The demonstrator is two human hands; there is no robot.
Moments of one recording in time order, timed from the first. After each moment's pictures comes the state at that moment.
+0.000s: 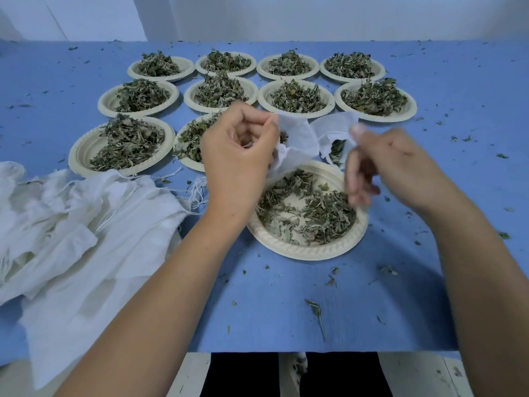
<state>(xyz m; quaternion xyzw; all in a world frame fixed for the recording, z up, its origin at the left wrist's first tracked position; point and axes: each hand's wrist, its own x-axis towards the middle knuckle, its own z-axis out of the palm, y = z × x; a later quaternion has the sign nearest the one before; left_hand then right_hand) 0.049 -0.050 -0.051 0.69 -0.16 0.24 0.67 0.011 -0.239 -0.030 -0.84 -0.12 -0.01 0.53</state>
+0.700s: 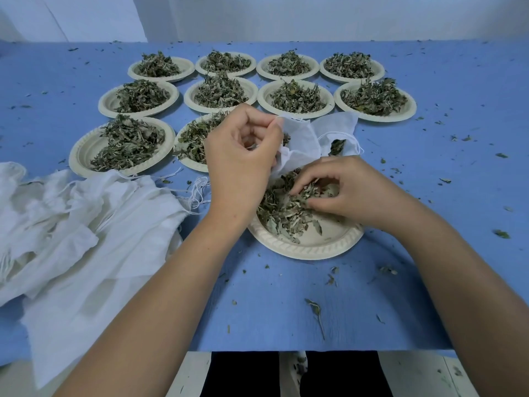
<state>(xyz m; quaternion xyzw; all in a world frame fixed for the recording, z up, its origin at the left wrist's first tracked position) 0.047 -0.053 -0.051 0.69 -0.16 0.23 0.67 0.017 -0.216 -0.048 -0.92 -0.18 0.00 0.34</state>
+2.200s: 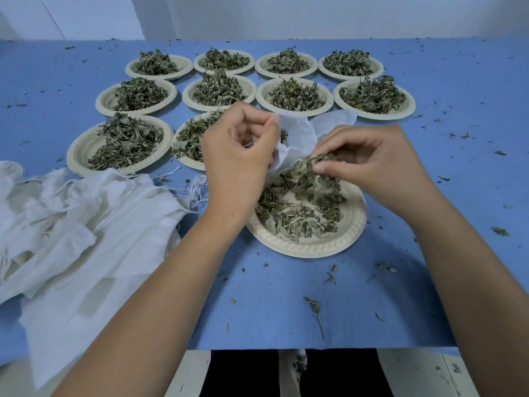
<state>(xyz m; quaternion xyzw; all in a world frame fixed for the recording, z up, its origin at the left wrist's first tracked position) 0.047 -0.052 -0.050 0.69 -0.15 0.23 0.67 0.015 -0.228 -0.037 -0.80 -0.18 -0.10 0.57</state>
